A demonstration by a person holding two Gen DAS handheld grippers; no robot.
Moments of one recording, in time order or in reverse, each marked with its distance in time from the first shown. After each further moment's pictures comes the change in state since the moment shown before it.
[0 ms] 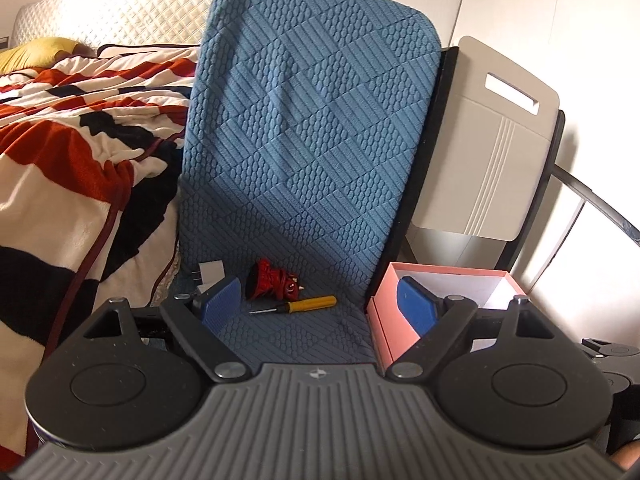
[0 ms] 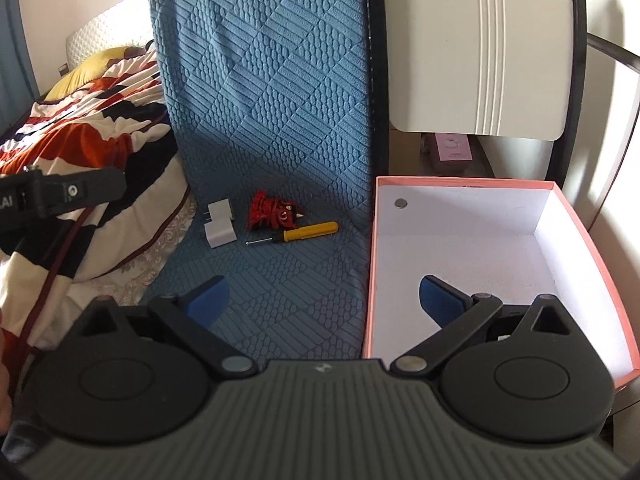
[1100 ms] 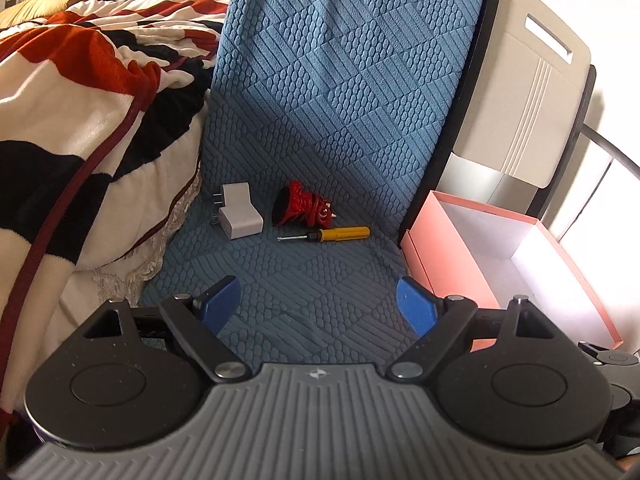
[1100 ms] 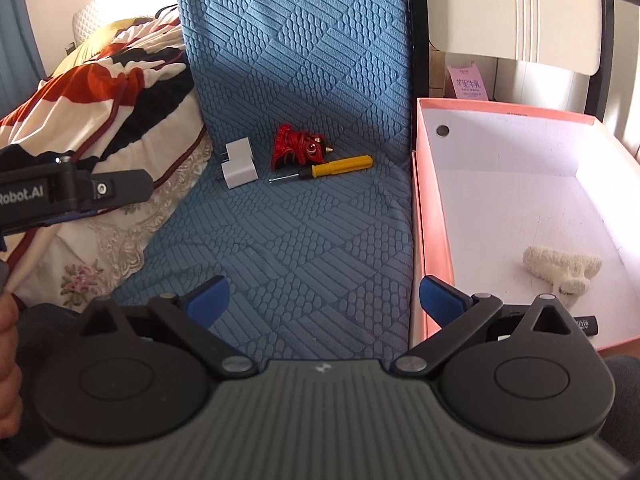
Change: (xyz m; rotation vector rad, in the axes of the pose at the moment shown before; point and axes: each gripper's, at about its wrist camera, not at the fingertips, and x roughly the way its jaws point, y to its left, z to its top) left arm 0.041 0.039 -0.070 -0.043 0.122 0.009; right arm 0.049 0.028 -0.069 0.020 0.059 0.027
